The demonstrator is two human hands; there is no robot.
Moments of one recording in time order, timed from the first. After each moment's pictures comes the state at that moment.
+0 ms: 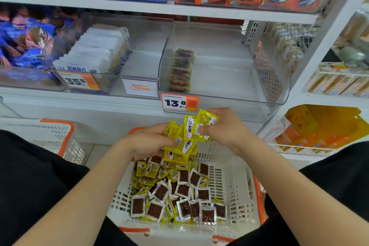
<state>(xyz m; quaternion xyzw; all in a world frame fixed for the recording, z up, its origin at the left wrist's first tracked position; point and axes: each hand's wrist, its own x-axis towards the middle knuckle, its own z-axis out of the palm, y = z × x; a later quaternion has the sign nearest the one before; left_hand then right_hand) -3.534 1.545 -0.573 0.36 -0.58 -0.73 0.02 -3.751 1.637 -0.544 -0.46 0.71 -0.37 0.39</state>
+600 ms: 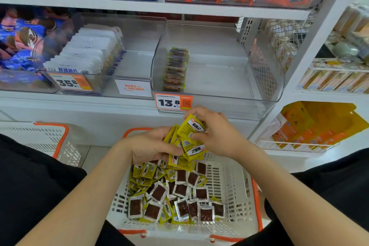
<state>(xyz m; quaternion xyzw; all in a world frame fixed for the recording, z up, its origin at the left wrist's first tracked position) -3.544 1.550 -0.575 0.30 -0.59 -0.75 -0.02 -3.753 1.646 -0.550 -0.65 0.66 -0.28 0.26</state>
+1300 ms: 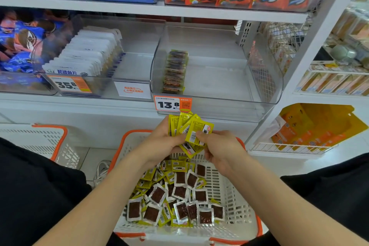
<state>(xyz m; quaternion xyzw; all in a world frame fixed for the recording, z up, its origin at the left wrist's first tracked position) -3.575 1.575 -0.576 0.37 -0.57 -0.71 0.19 -3.724 1.661 -0.558 -0.12 0.71 -0.50 0.49</state>
